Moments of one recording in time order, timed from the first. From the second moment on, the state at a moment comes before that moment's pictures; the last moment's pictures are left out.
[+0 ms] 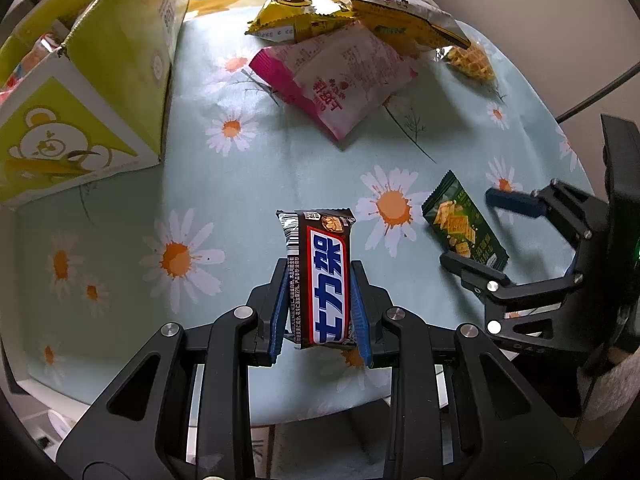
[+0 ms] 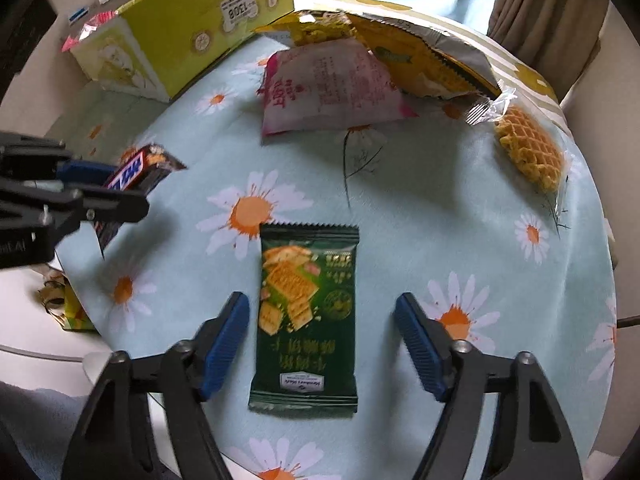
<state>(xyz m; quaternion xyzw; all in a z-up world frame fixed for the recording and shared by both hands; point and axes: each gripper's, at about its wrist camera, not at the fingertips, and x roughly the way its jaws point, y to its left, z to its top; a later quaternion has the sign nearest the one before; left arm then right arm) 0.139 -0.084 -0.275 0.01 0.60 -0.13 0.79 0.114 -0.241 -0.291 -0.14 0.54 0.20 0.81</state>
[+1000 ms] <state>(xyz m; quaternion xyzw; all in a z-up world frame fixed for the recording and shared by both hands) 0.169 -0.028 -0.128 -0.04 0.48 -0.12 0.87 0.154 -0.209 -0.135 -0.11 0.44 0.21 0.87</state>
